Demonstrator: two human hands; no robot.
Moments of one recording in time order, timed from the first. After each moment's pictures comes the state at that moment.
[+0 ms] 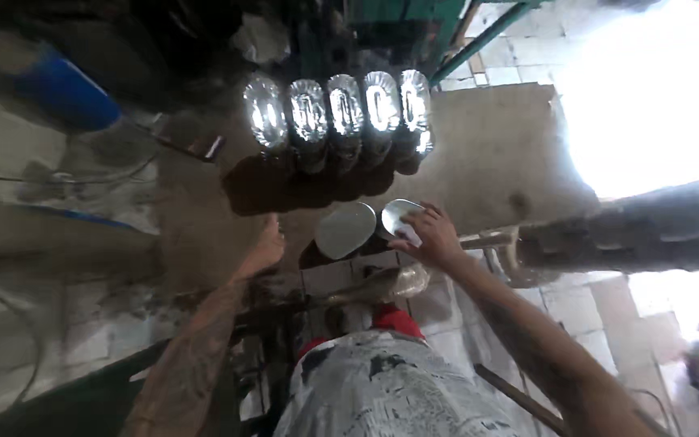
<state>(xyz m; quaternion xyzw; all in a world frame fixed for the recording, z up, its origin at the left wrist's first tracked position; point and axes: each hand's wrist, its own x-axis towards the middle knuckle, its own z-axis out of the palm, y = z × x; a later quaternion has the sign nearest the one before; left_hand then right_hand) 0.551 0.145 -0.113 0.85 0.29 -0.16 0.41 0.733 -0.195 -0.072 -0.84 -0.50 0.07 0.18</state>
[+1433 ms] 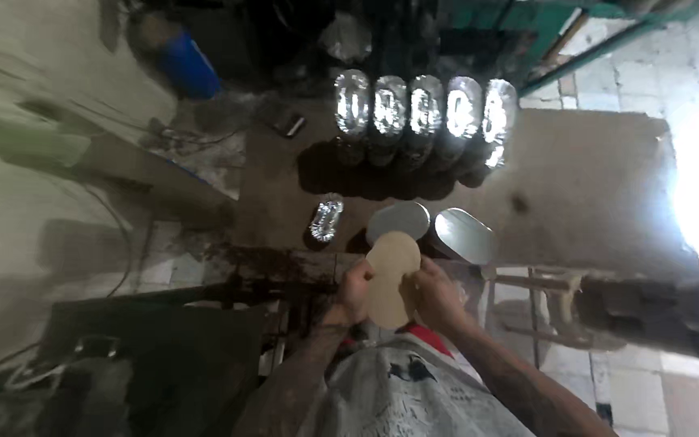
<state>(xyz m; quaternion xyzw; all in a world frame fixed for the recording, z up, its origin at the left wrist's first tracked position) 0.506 -0.015 -0.037 0.33 0.44 0.09 0.83 0.616 -0.144 -0.037 -0.58 -0.05 0.49 0.64</state>
